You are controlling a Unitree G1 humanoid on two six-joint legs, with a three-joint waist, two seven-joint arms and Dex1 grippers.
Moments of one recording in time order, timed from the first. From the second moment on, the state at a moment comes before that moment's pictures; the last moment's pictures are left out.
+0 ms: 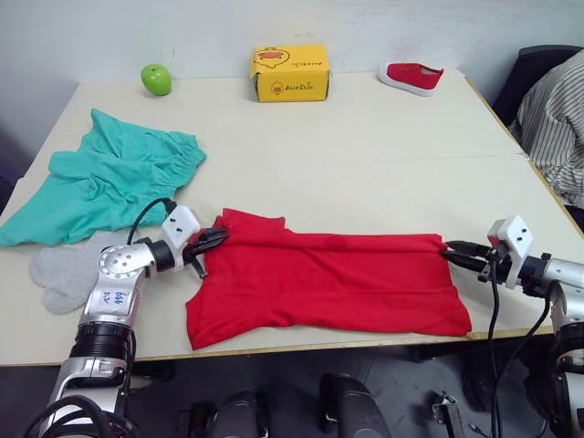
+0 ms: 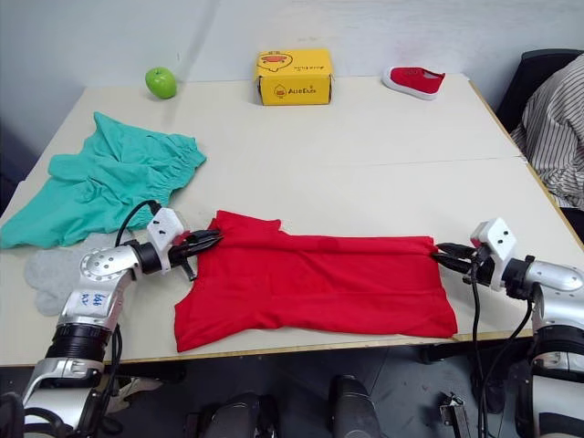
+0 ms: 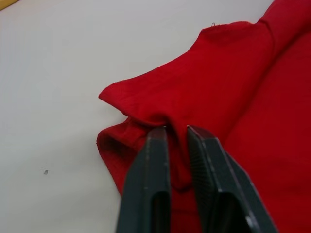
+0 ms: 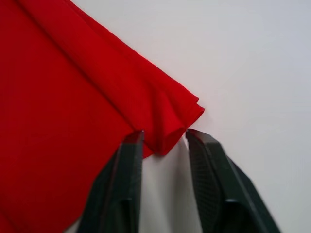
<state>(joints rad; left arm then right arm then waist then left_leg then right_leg) -0.45 0.59 0.08 0.32 -0.17 0.09 -0.88 -0.51 -0.81 -0.20 0.84 0.22 -0.19 1.26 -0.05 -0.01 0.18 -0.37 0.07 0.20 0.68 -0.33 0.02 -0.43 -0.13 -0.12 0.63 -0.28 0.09</state>
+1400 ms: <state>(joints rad) -0.83 0.54 -0.04 0.65 -0.19 0.30 -0.94 -0.62 -0.84 -0.11 0.91 0.16 -0.28 1.32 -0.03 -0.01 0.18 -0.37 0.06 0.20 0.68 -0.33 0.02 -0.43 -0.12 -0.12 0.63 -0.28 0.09</state>
